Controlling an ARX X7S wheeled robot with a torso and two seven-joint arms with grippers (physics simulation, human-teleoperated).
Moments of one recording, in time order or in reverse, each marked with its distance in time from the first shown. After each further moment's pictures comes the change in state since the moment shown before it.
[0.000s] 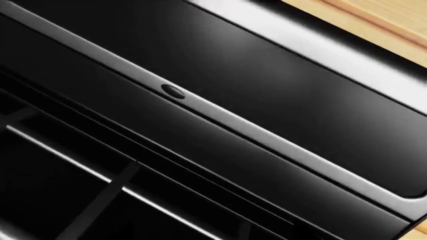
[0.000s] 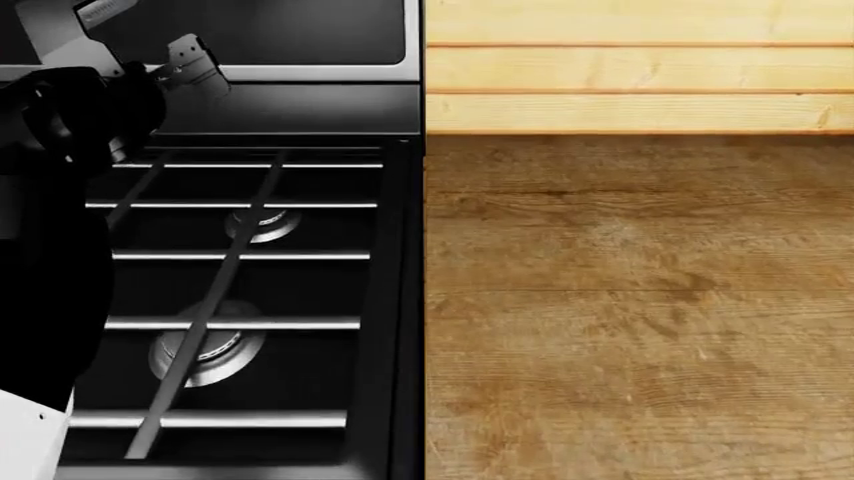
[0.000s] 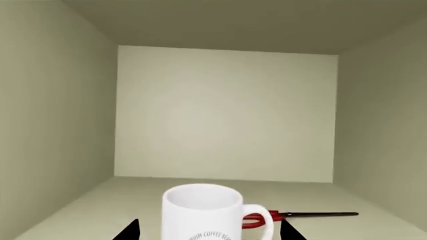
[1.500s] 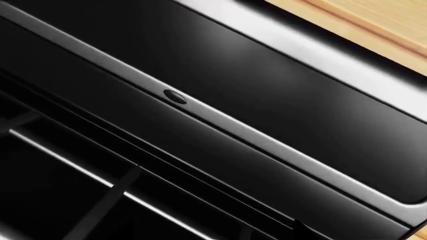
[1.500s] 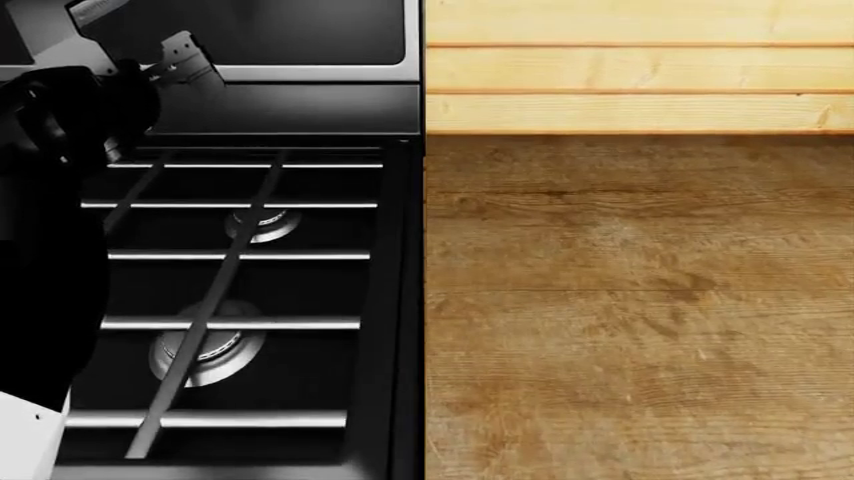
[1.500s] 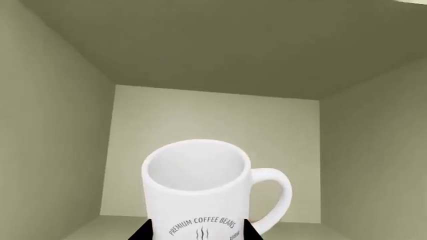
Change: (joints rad) left arm 0.000 -0.008 -0.004 0.000 0.001 0.012 0.007; right arm -0.117 -0.057 0.261 -0.163 -0.339 -0.055 -0.048
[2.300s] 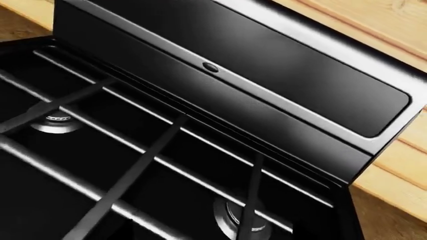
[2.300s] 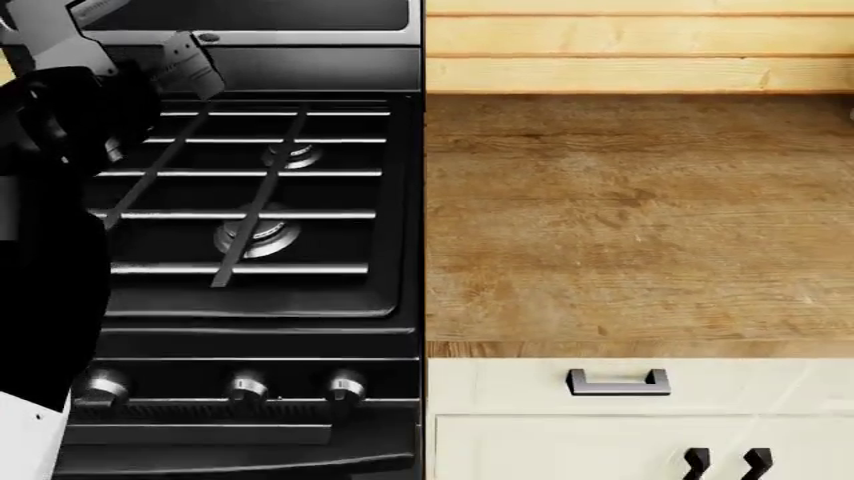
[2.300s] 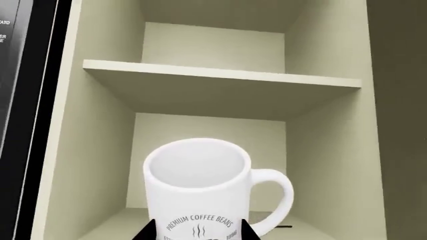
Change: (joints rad) left arm 0.001 0.001 -0.001 0.000 0.000 0.002 -0.001; right arm -0.021 0.012 0.015 -0.055 0.012 0.000 0.015
